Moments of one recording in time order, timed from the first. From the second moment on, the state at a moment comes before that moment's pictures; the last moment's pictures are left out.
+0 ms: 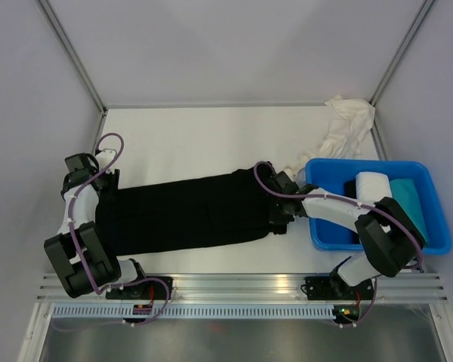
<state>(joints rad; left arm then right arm) 0.45 1.33 0.86 -0.48 0.22 0.51 0.65 1.51 0.75 -0.44 0.03 0.63</state>
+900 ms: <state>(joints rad) 0.45 1.32 0.87 -0.54 0.23 0.51 0.38 2.20 1.81 -0.58 0.06 0.49</state>
